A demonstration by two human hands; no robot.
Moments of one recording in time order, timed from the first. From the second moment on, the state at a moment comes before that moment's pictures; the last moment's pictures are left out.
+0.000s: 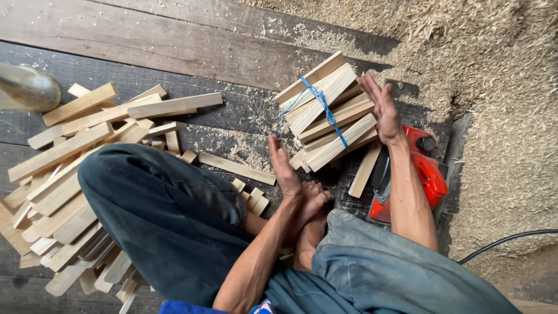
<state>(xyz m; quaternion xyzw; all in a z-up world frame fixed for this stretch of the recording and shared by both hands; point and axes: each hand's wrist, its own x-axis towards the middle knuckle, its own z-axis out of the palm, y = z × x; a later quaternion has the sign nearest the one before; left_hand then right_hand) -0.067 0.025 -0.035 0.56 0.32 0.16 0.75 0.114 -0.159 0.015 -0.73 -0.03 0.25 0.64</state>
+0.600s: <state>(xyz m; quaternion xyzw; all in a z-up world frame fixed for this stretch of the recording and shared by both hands) -0.050 0.028 -0.042 0.63 0.26 0.17 0.71 0.099 -0.155 0.016 -0.77 -0.04 0.19 0.61</state>
